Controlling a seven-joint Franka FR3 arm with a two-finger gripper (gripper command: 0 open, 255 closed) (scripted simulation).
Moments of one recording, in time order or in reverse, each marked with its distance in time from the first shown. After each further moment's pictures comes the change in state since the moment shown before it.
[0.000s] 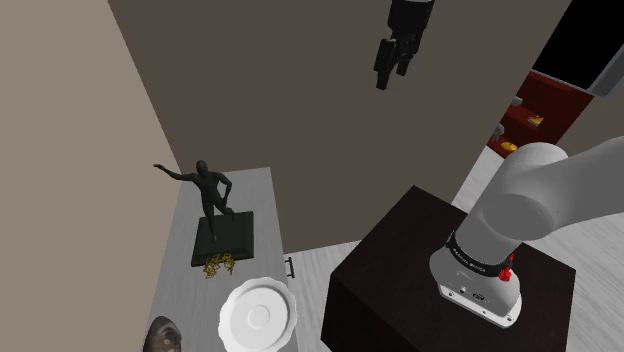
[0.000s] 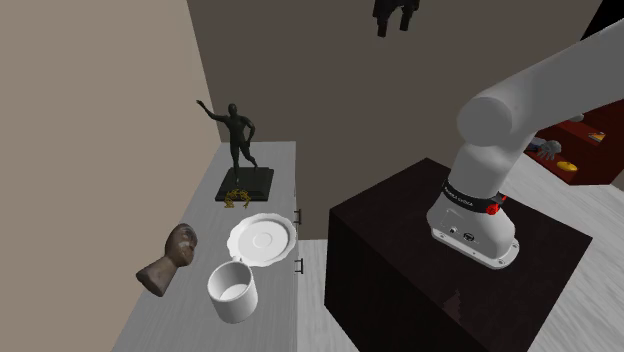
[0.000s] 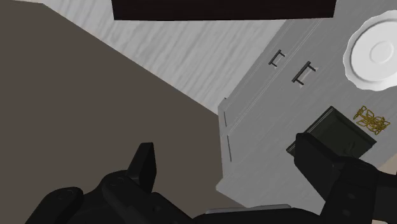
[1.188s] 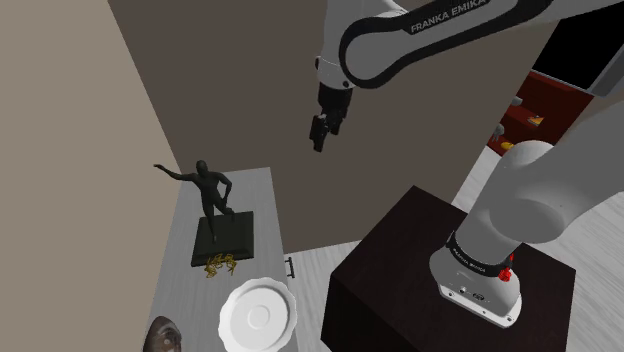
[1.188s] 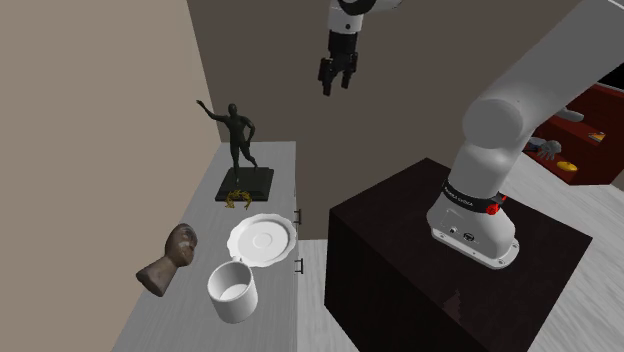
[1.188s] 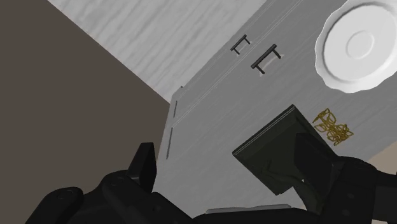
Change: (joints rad) arm 0.128 0.331 0.094 -0.167 0.123 0.522 0.005
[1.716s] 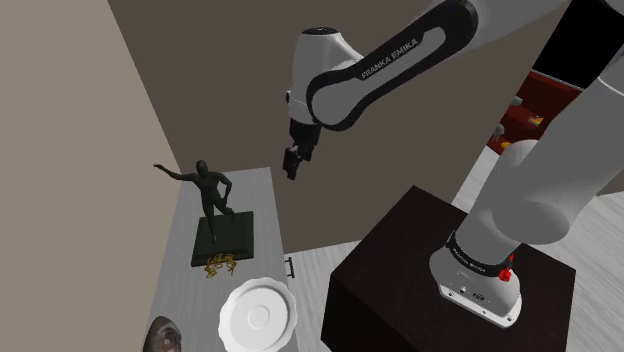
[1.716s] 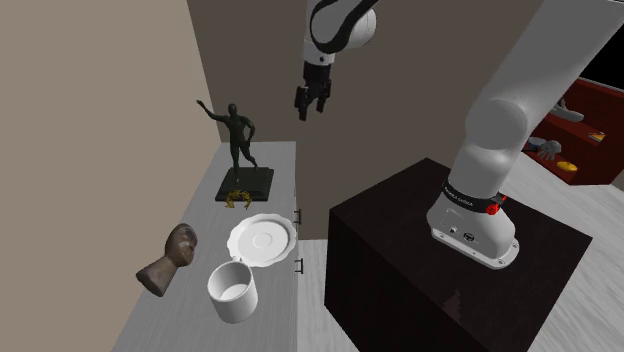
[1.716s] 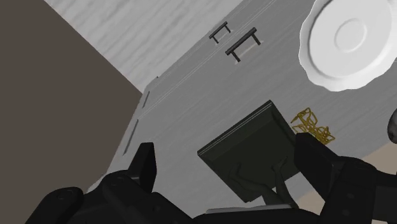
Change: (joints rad) arm 0.059 0.250 0.057 0.028 0.040 0.242 -0.006
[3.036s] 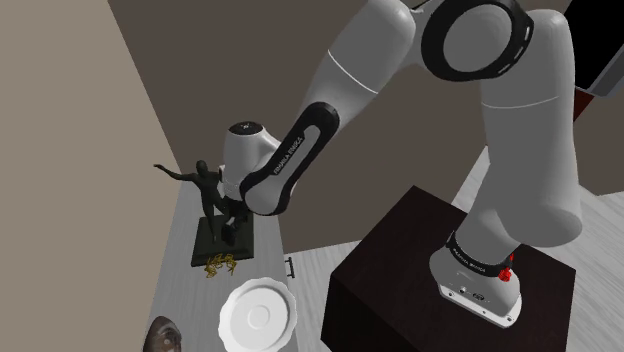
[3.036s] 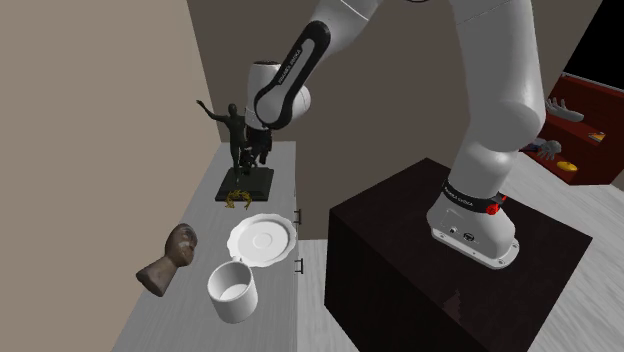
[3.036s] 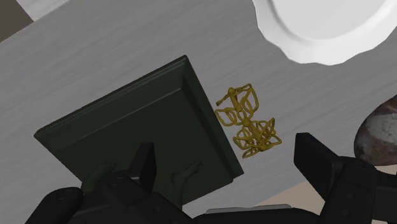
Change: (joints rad) arm 0.164 0.693 0.073 0.388 -0.085 0.357 0.027
